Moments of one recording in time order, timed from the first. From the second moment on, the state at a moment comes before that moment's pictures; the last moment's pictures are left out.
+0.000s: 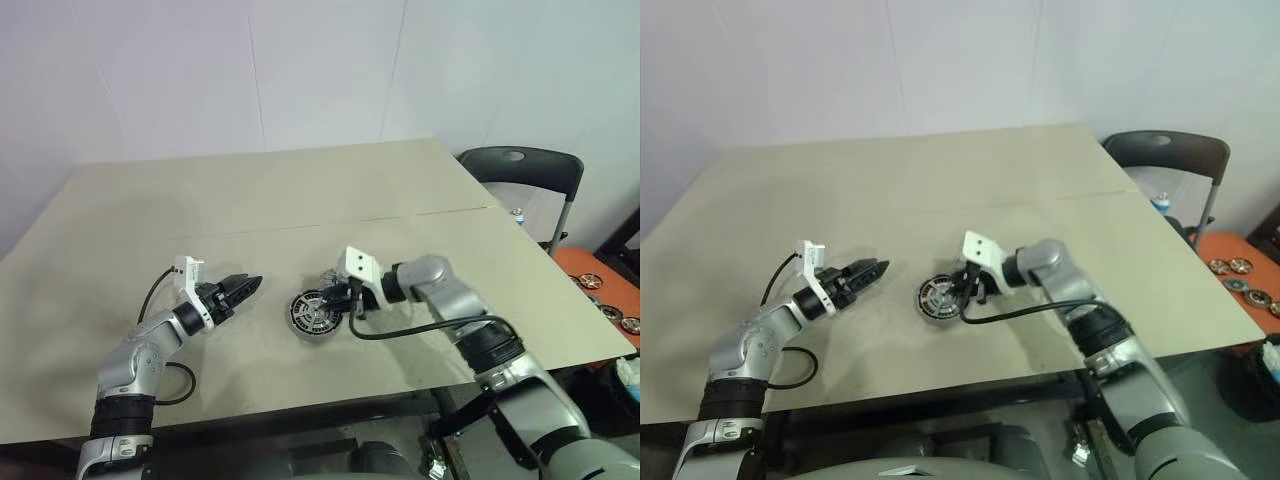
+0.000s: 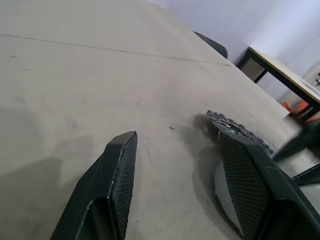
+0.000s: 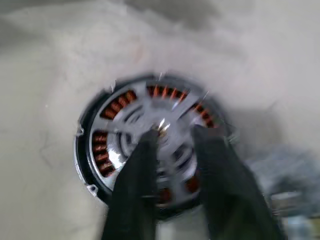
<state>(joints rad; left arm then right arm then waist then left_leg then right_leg) -0.21 0.36 0.20 0.16 -0.60 0.56 -0.77 -0.58 -0.34 0.38 0.28 0.06 0.36 1.10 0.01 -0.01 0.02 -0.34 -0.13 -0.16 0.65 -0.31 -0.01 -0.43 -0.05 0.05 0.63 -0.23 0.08</state>
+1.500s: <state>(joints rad) -0.11 0.49 -0.01 -0.06 -0.51 0.52 -0.97 -0.43 -0.35 0.01 0.30 0.47 0.84 0.97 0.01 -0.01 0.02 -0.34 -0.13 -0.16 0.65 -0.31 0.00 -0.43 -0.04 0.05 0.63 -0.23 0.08</state>
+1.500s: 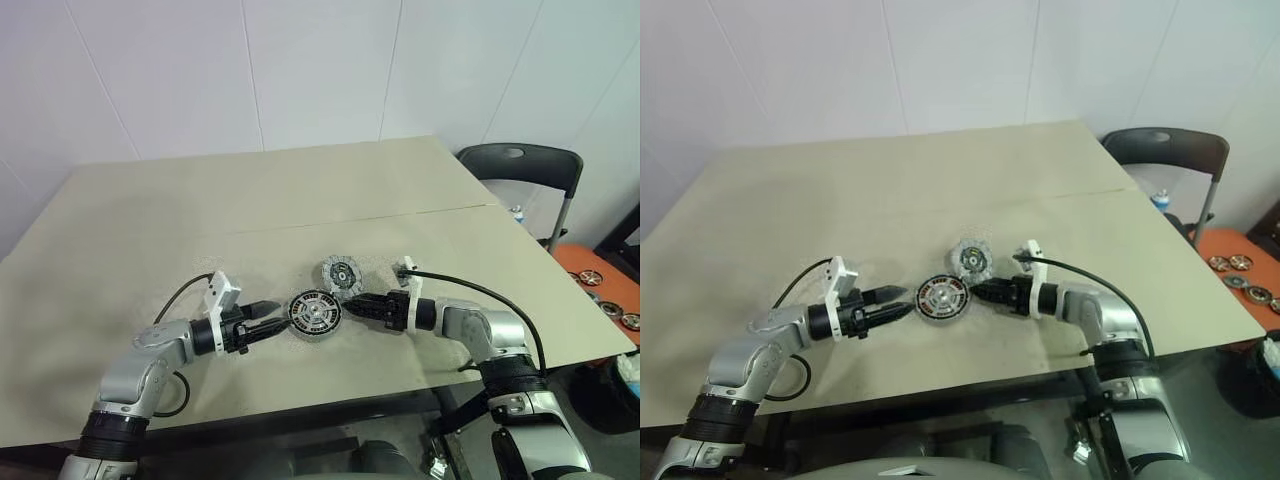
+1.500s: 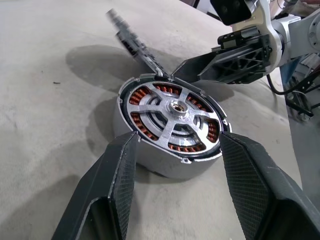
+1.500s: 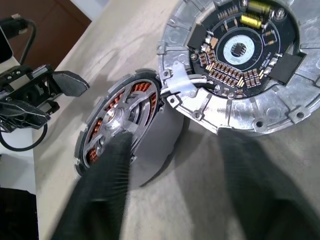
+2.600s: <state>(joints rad) -0.11 0.47 -0.02 -0.02 -0.47 0.47 -0.93 -0.52 -0.23 -0.16 0.50 0.54 0.85 0.73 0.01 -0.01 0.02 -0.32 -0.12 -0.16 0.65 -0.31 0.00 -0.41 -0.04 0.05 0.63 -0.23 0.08</state>
